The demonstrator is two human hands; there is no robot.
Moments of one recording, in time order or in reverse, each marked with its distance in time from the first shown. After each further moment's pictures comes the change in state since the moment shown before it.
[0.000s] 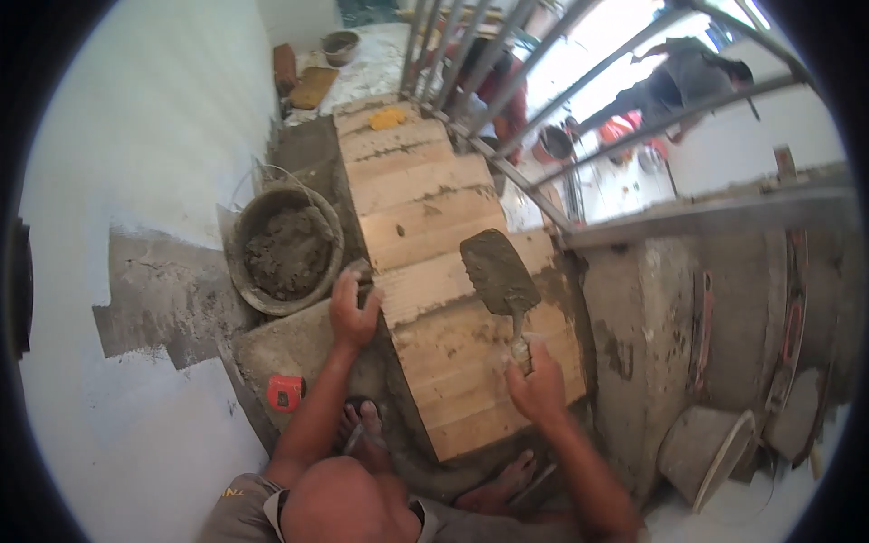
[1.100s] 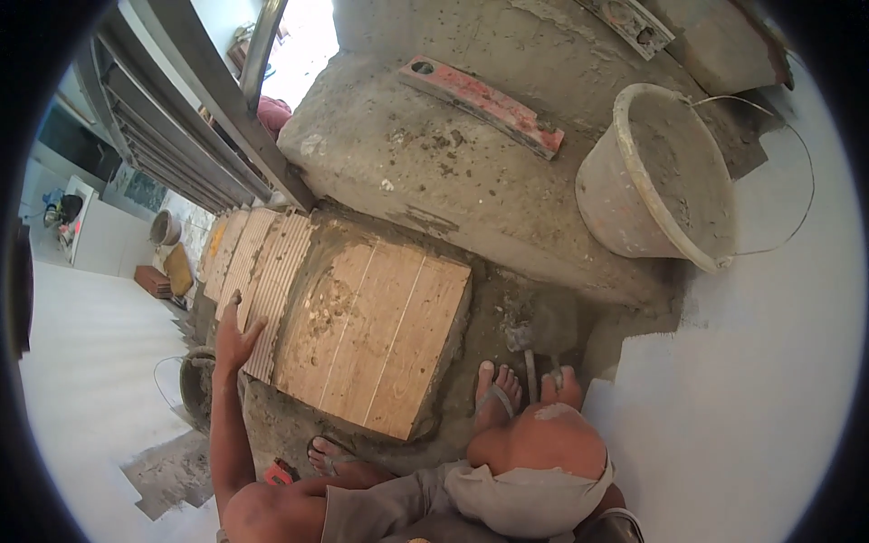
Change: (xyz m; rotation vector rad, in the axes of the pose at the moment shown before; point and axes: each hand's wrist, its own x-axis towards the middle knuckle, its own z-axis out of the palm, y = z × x) left_hand 0.106 0.129 0.043 0.264 -0.797 0.455; right_hand -0.300 0.234 0.041 0.134 0.557 0.821
